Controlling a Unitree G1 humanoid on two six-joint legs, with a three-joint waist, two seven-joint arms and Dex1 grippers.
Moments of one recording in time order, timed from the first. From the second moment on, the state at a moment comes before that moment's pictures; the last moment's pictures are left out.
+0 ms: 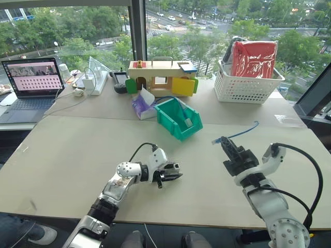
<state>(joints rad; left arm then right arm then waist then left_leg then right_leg) -0.43 0.30 -0.30 0.23 -0.12 0.13 -0.99 0.03 -0.24 -0.17 -0.65 1.37 0.44 -0.34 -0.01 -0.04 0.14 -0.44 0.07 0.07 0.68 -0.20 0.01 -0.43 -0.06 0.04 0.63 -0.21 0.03</state>
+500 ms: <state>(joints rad) -0.47 0.33 -0.32 -0.08 -0.22 0.76 -0.91 0.05 -0.40 -0.03 -0.70 1.18 0.60 -0.35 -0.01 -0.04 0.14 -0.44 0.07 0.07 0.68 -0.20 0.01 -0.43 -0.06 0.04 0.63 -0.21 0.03</state>
